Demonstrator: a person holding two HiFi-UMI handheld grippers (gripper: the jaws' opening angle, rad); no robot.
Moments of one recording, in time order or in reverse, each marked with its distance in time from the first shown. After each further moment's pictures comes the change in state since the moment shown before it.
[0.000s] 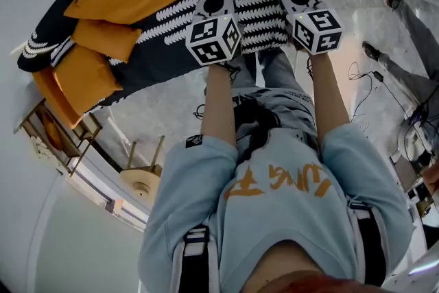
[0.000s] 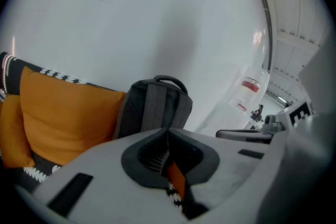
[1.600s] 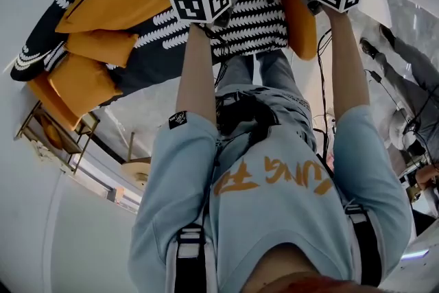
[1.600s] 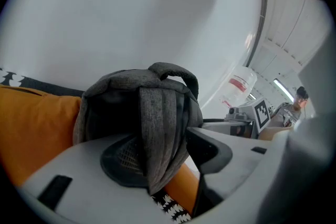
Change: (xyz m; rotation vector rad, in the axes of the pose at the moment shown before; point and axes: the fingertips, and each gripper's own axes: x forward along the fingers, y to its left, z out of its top) left arm 0.150 0.025 0.049 0.042 0.159 -0.304; right arm 0.136 -0.085 0.057 0.071 0.054 0.277
